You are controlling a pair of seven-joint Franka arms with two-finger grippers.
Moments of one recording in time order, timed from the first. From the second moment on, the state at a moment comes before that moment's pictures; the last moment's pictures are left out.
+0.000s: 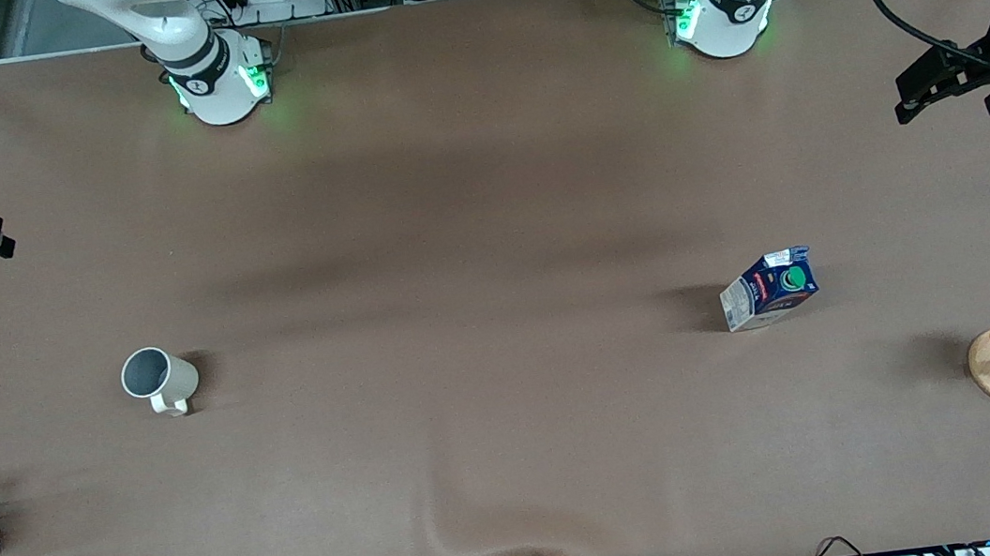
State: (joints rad) left arm 0.07 0.02 -0.15 -1.46 -0.01 1.45 -0.05; right arm -0.04 -0.01 -0.02 -1.56 -0.01 1.53 0.00
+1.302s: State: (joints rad) left arm 0.07 0.02 -0.16 -1.46 -0.01 1.45 -0.06; right arm -0.07 -0.01 -0.02 -1.57 -0.01 1.52 0.00
